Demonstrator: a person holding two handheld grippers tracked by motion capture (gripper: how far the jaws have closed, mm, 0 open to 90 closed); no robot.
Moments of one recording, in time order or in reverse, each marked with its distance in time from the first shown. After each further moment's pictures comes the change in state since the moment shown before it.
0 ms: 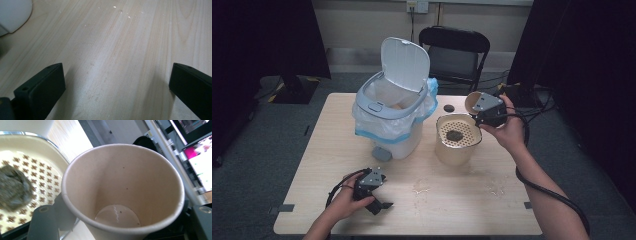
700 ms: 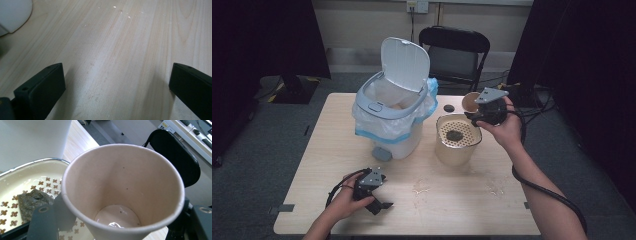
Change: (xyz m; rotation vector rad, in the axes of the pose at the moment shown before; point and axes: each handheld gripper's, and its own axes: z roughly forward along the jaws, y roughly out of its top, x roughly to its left) left arm 0.000 0.000 0.000 -0.002 -0.005 0.001; right arm -0.004 0.003 0.003 -0.026 0.127 0.239
